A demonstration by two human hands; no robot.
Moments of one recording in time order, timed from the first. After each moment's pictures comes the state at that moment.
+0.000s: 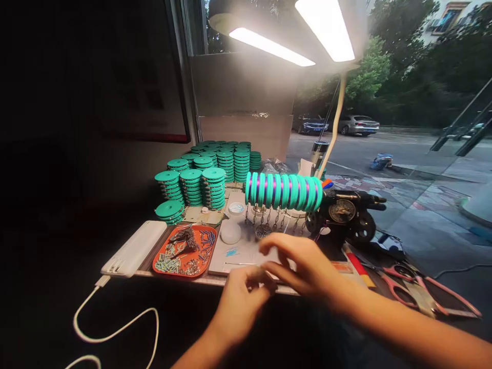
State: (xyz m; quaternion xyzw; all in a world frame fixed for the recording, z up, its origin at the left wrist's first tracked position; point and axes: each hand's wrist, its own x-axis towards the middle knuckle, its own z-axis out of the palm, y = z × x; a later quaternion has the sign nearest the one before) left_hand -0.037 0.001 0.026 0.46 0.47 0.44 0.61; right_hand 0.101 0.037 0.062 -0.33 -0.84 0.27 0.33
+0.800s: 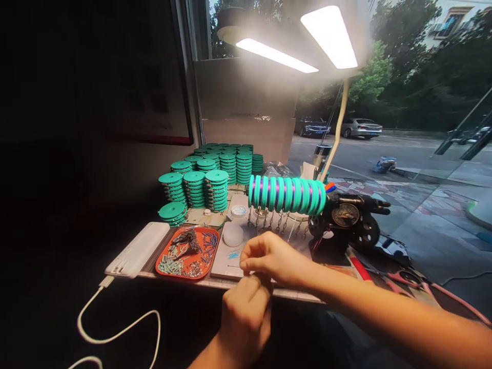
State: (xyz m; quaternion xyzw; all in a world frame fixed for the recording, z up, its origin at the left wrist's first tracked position) left_hand -0.038 -0.007 0.005 0.76 0.42 0.48 0.07; right_hand 0.068 0.062 0.075 -0.35 -0.79 0.43 0.26
